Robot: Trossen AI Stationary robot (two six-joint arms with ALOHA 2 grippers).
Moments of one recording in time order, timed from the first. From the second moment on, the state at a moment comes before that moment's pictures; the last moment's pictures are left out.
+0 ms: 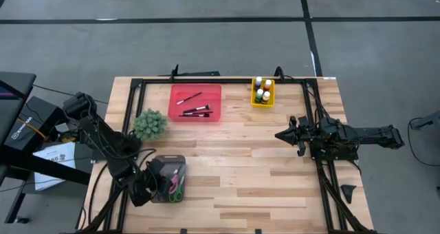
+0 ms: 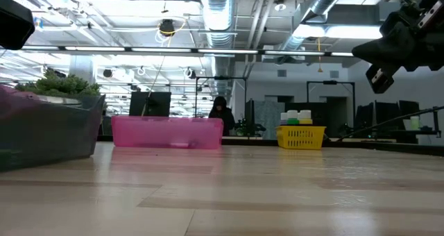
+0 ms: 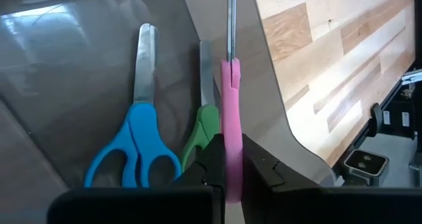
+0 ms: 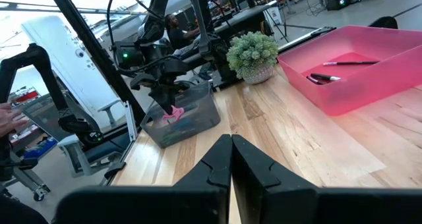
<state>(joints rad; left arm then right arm) -0.94 1.31 0.61 -0.36 -0.55 -2.02 0.01 0.05 0.01 0.00 0.00 0.45</state>
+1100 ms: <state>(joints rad) -0.94 1.32 0.61 -0.36 -0.55 -2.02 0.01 0.05 0.01 0.00 0.00 0.45</state>
